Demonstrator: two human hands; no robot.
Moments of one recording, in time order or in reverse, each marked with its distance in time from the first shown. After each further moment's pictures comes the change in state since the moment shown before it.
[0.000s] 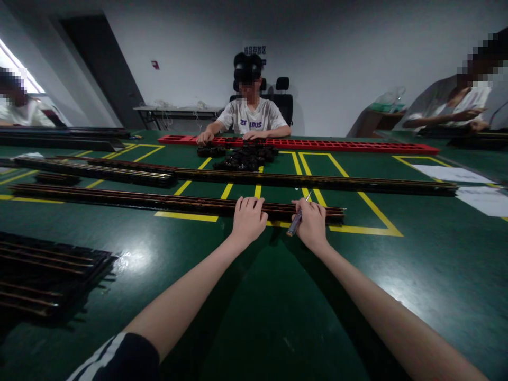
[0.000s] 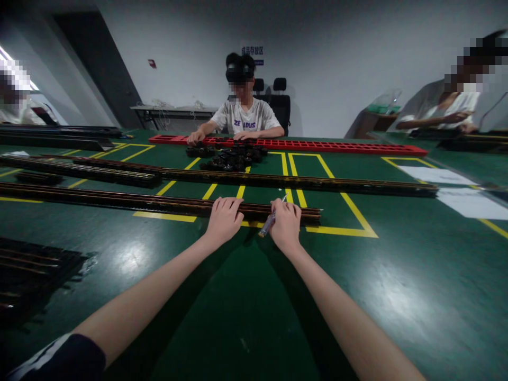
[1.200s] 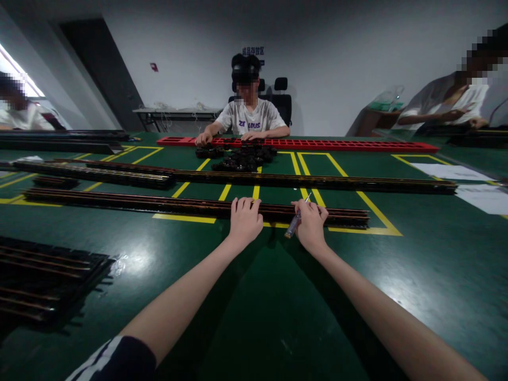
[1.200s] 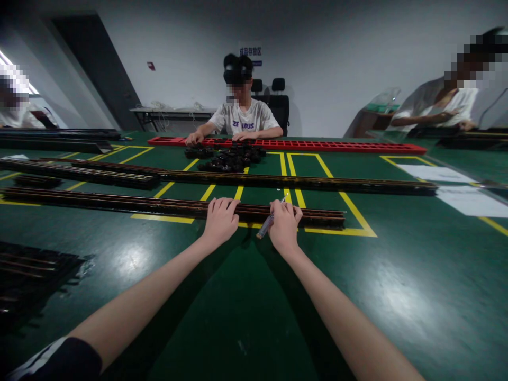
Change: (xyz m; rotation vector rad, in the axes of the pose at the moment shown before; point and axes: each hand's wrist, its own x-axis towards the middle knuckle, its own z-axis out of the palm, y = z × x) left_hand -0.002 -0.003 0.002 0.038 -0.024 -0.027; right_hand -0.004 -0.003 -0.002 0.055 -0.015 0.061
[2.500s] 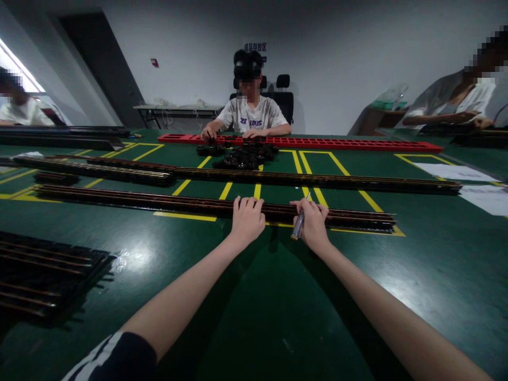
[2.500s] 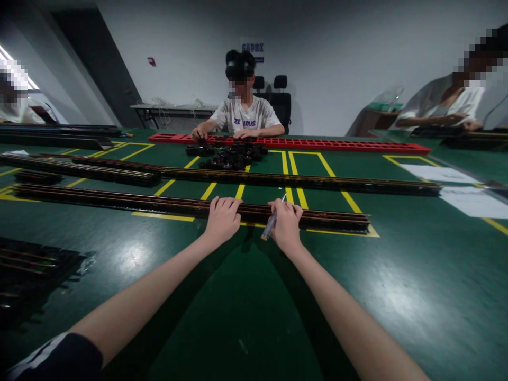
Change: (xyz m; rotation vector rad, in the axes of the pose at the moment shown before) left_hand -0.001 0.003 -0.002 -0.011 -0.014 0.025; right_hand 0.001 0.005 -0.002 0.118 -0.023 -0.057
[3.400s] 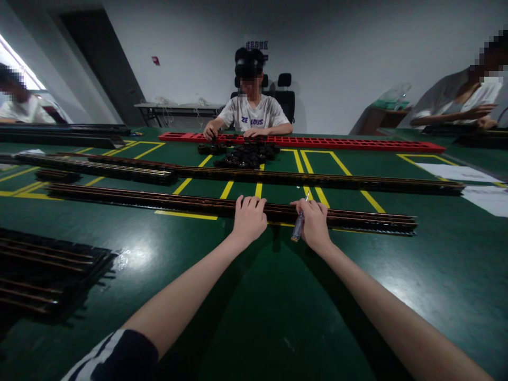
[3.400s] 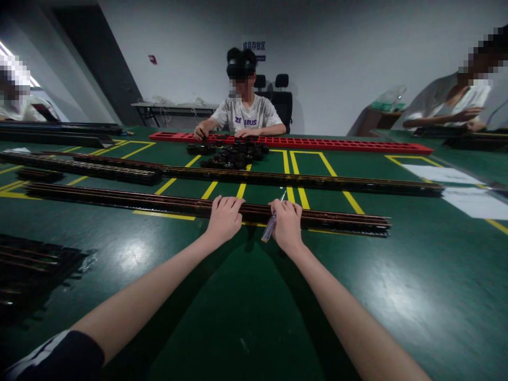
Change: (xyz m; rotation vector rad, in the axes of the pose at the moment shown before) left_hand 0.000 0.000 0.001 -0.001 0.015 0.032; right_hand 0.000 0.001 -0.001 -0.105 -0.006 -0.118
